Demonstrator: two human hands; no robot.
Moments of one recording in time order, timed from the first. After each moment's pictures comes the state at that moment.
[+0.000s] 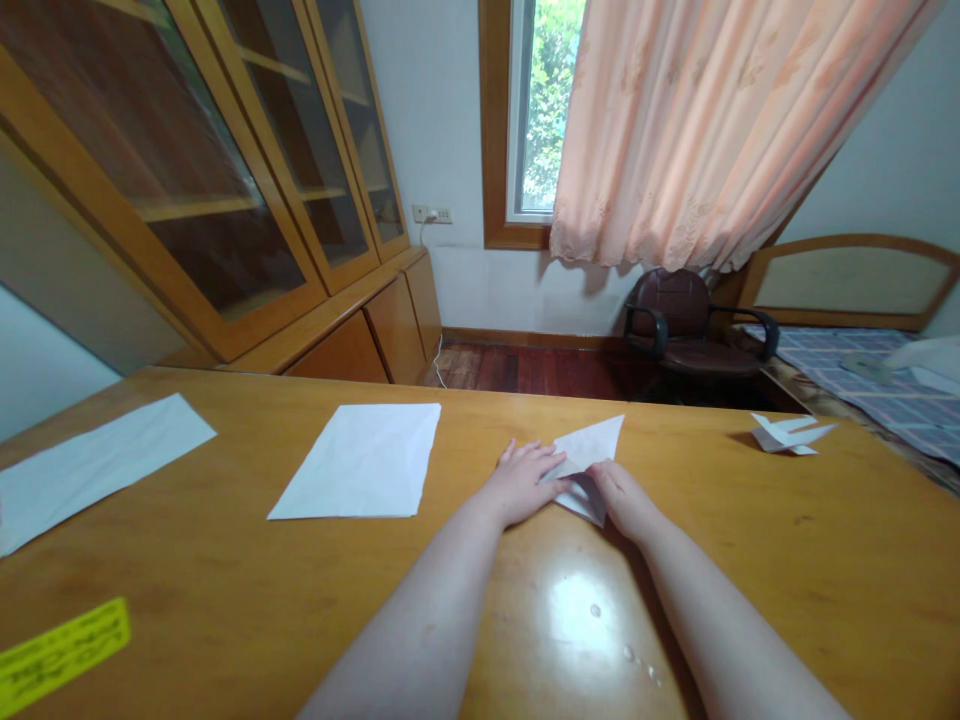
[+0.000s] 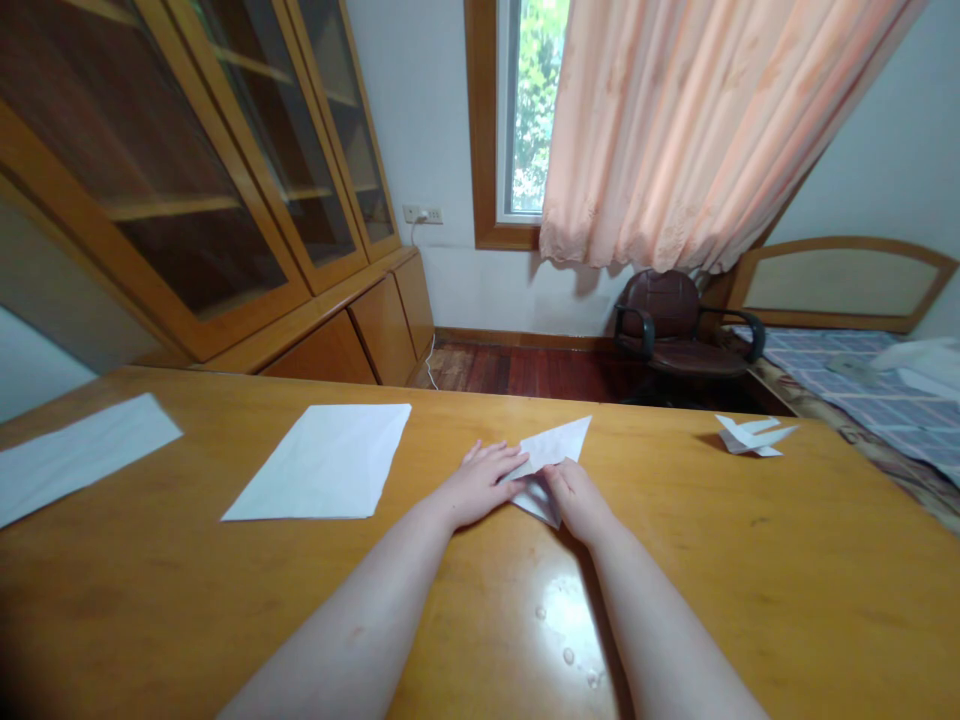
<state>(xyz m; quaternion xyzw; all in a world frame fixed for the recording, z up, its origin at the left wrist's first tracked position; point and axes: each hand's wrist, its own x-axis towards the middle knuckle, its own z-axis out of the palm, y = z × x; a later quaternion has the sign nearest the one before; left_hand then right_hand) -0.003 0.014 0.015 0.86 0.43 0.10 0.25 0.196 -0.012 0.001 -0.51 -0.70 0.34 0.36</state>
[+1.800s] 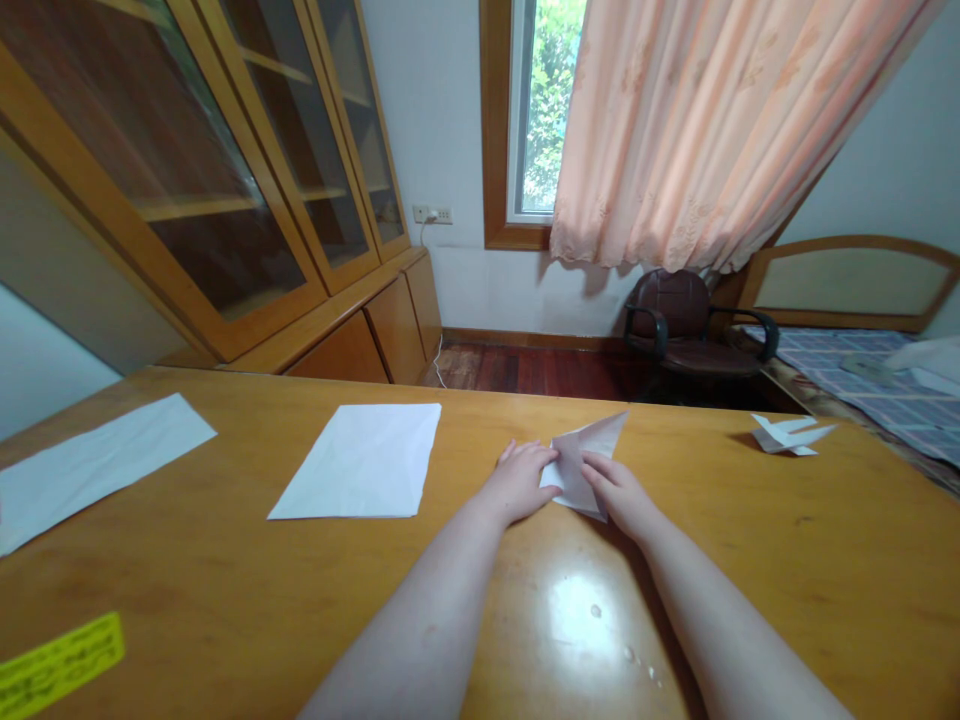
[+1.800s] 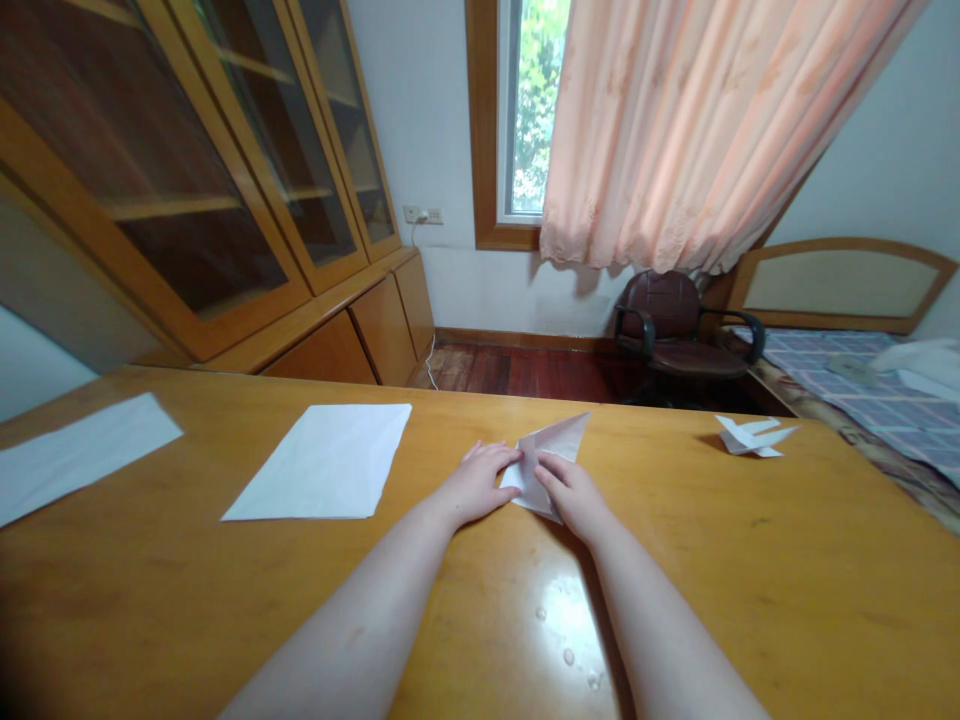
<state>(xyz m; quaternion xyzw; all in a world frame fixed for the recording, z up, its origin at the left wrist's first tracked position) -0.001 0.015 0.012 0.85 0.46 0.14 0.23 0.190 -0.011 0.008 -0.50 -0.67 0.40 0.38</state>
